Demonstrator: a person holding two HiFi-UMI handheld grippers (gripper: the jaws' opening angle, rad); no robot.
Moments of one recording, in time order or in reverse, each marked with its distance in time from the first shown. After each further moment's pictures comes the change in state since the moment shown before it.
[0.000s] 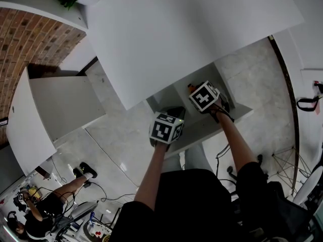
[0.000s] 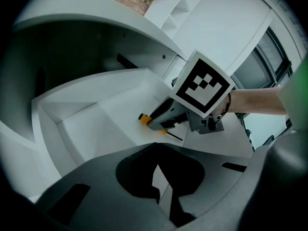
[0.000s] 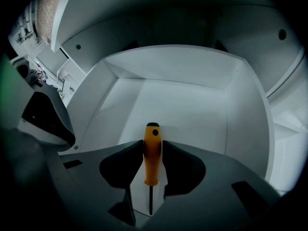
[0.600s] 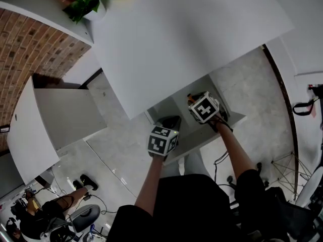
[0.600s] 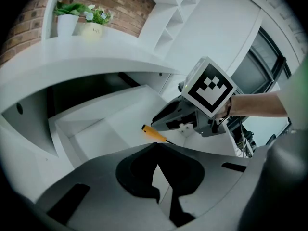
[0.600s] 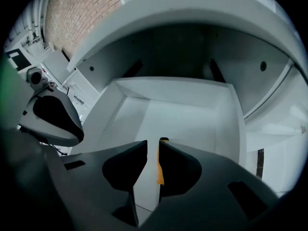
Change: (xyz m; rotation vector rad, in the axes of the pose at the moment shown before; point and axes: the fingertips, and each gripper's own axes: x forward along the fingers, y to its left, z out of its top) left arm -0.037 -0.004 0.020 0.037 -0.107 0.028; right arm -0.040 0.027 0.012 0.085 -0.082 0.098
